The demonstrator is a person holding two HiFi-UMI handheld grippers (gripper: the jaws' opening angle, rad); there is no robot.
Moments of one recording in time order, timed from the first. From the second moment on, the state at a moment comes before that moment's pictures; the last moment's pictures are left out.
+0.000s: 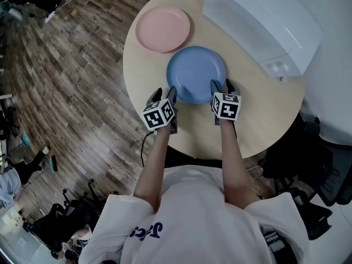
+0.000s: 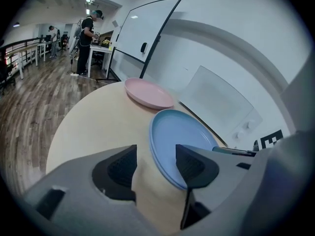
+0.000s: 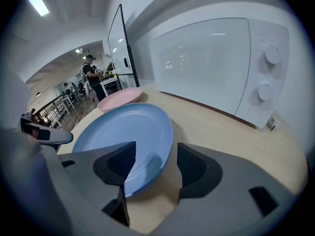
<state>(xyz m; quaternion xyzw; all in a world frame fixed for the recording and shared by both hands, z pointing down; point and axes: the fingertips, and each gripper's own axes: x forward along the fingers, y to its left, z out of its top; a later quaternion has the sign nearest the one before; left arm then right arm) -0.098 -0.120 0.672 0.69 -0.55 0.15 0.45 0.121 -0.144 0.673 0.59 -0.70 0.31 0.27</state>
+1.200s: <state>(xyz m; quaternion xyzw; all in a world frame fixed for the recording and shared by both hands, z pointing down) -0.089 -0.148 0.714 0.69 -0.51 0.14 0.50 0.105 -0.120 0.710 0.56 -0.67 0.46 0.18</state>
